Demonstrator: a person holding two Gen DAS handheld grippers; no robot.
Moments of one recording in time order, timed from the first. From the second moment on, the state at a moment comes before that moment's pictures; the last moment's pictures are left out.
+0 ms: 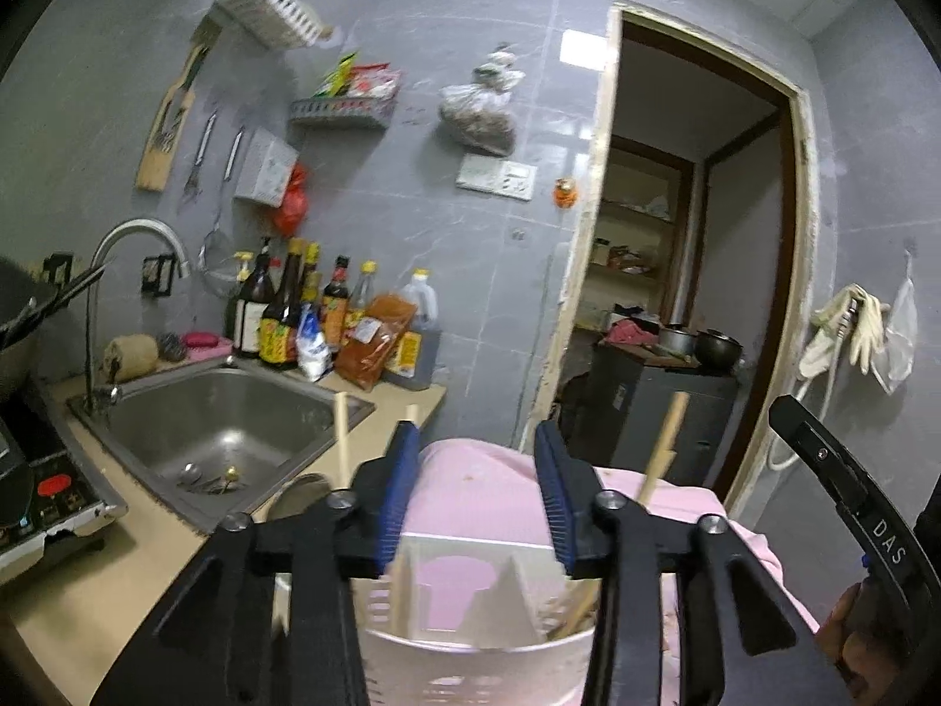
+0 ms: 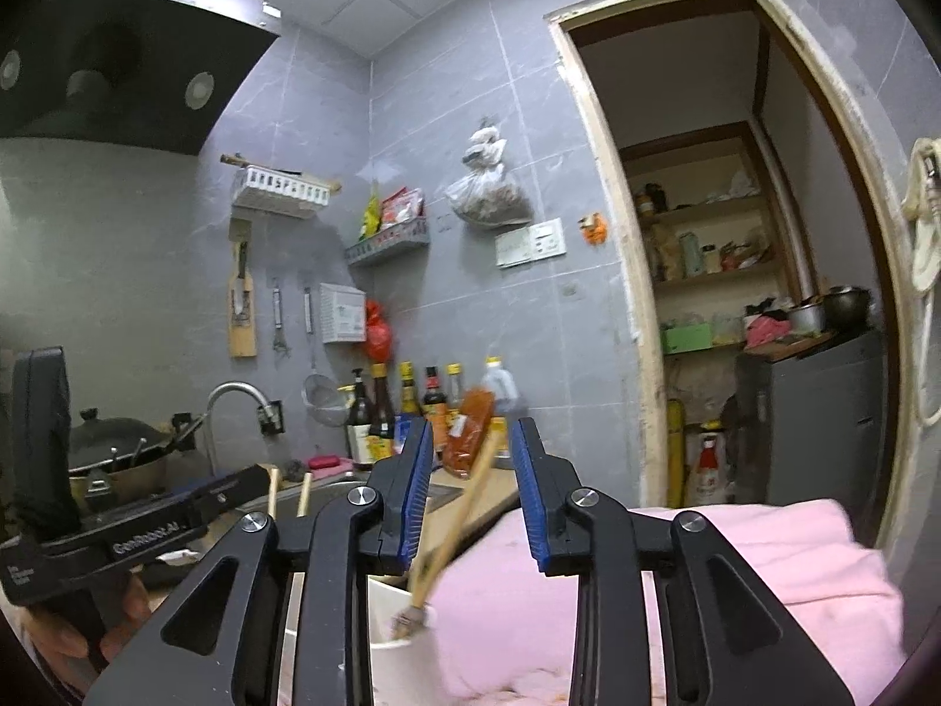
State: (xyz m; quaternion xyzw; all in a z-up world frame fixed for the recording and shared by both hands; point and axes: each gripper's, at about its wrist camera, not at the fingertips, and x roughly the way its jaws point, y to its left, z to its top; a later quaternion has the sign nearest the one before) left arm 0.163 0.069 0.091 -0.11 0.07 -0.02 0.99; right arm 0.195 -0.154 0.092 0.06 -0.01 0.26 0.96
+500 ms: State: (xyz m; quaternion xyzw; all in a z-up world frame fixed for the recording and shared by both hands) left arm 0.154 -0.007 0.096 -0.05 0.07 -0.12 0.99; right arm 0.151 -0.249 0.097 0.02 -0.01 0.16 0.99
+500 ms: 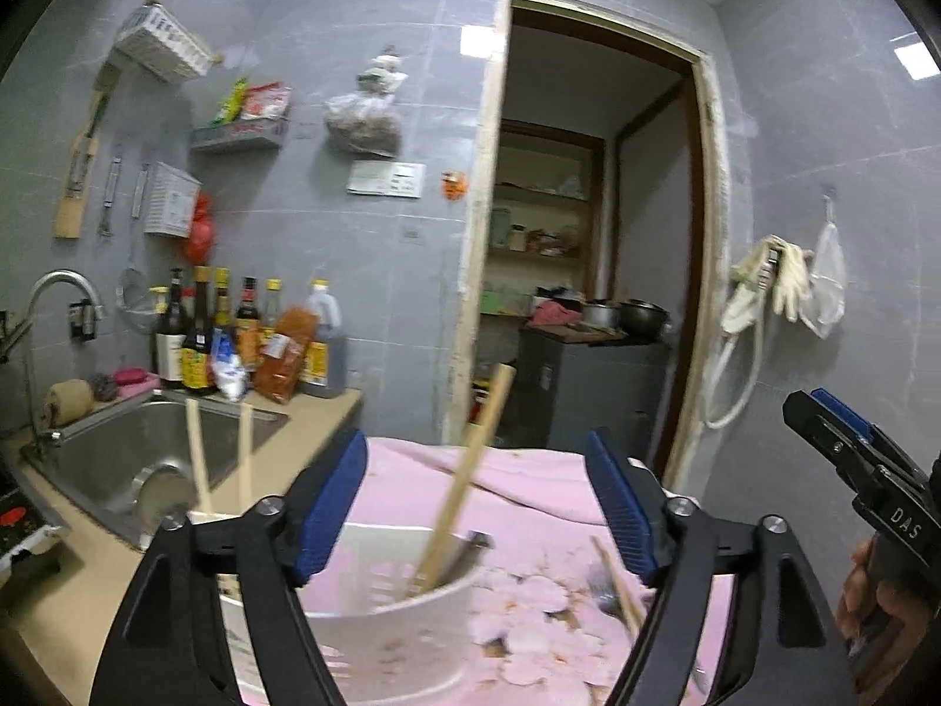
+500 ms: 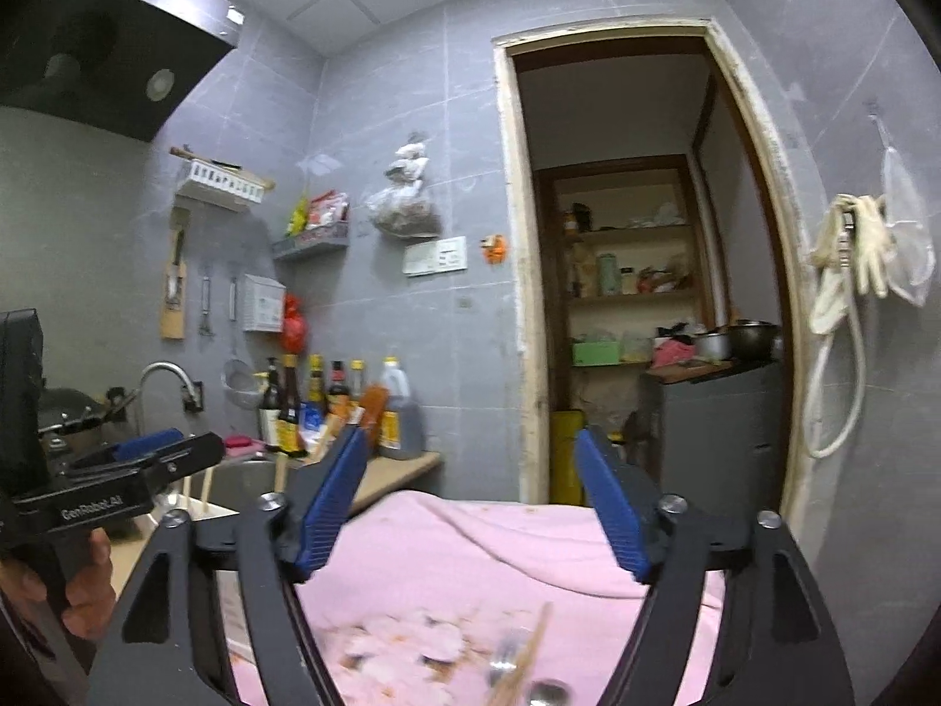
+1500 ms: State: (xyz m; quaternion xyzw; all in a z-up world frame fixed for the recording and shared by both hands) left arm 0.225 -0.130 -0.014 0.10 0.34 -0.23 0.90; right arm 0.192 -0.318 0.022 0.00 0.25 0.10 0.96
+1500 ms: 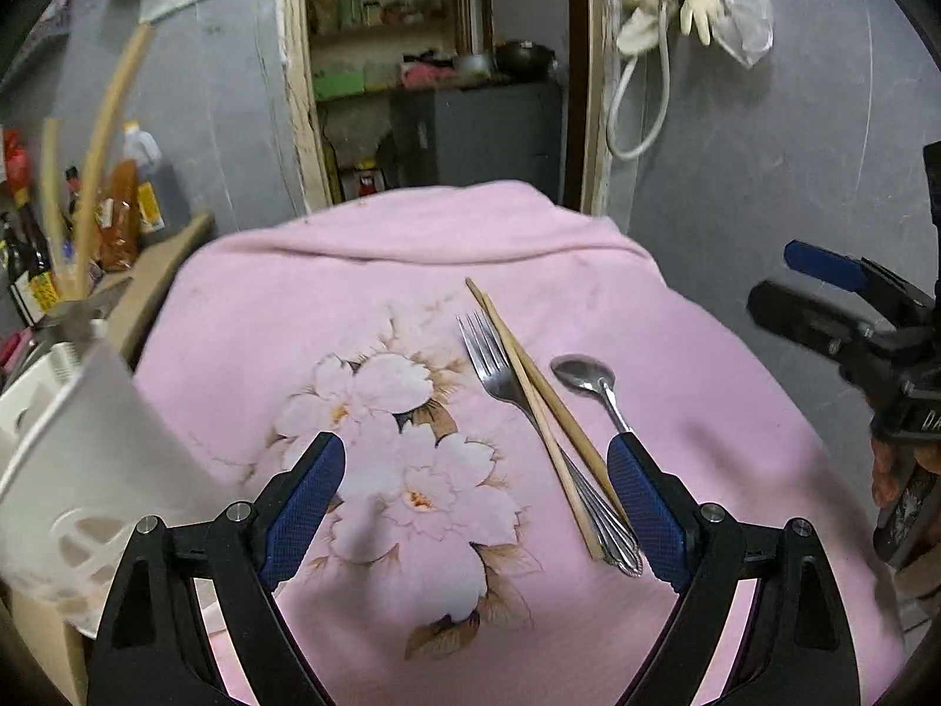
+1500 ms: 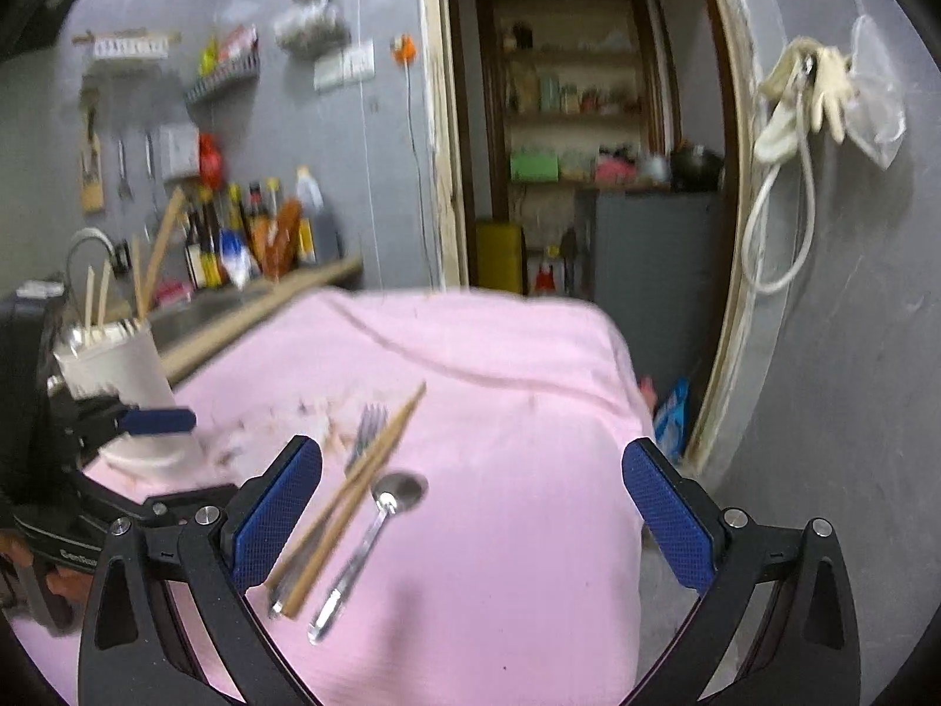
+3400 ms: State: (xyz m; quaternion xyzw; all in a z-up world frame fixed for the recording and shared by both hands) left arm 0.340 -0.139 -0.044 -0.05 0.46 -0.27 0.85; right arm 0.269 -0.301 -0.034 -0.03 0.43 0.18 0.88
